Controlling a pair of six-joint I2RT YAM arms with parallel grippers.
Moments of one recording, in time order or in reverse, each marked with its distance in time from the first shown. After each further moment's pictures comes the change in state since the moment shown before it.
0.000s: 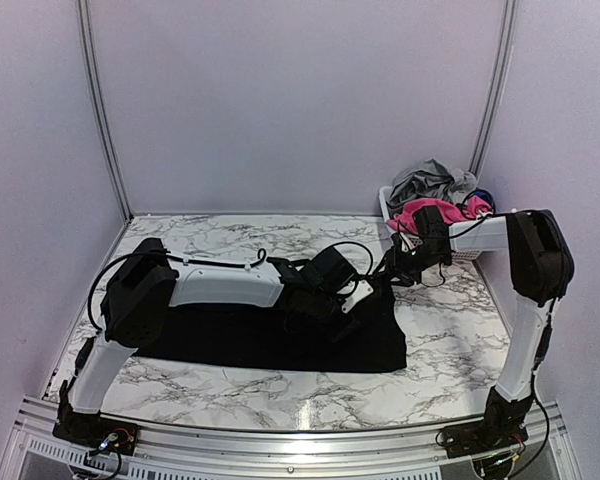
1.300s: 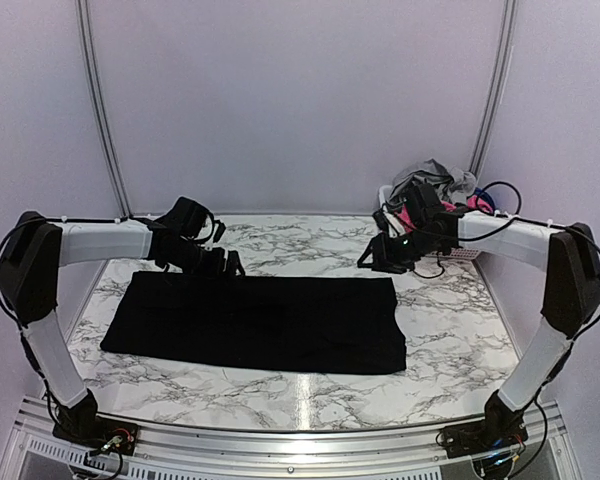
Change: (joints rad) left arm 0.542 -0.550 -0.633 0.051 0.002 -0.386; right arm 0.185 -0.290 -0.035 -0.109 0.091 -0.085
